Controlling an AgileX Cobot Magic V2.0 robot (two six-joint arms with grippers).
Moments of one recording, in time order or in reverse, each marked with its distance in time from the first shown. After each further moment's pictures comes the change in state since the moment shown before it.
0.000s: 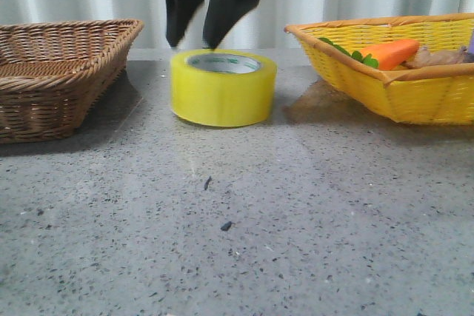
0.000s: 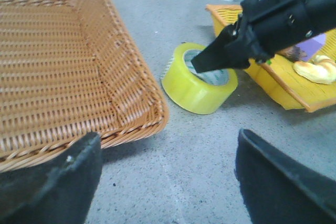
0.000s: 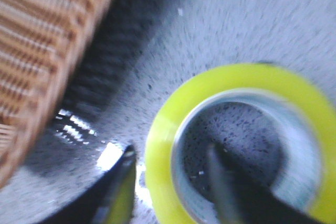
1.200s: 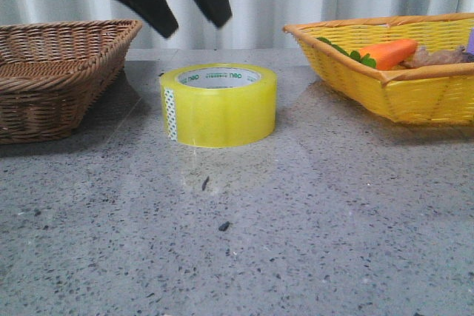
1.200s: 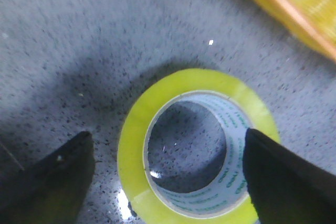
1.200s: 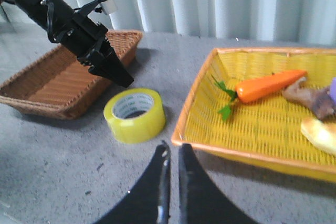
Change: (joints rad) left arm -0.332 1.335 -1.118 0.283 0.442 -0.033; right arm 0.000 -1.534 0.788 -0.277 0.086 0.223
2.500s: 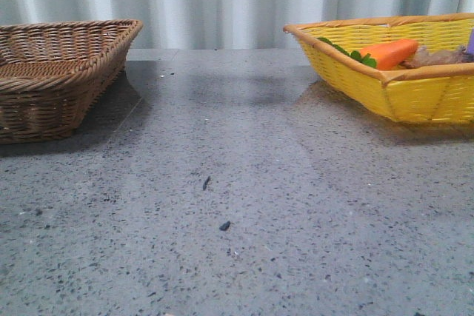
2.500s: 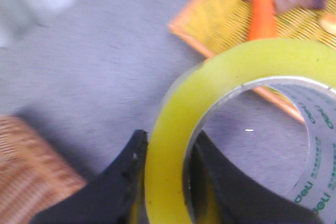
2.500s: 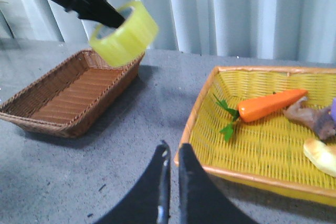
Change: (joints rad) left arm 0.064 -0.012 -0.444 0.130 0.113 0.020; right arm 0.000 -0.002 0.004 -0.019 -0.082 0.006
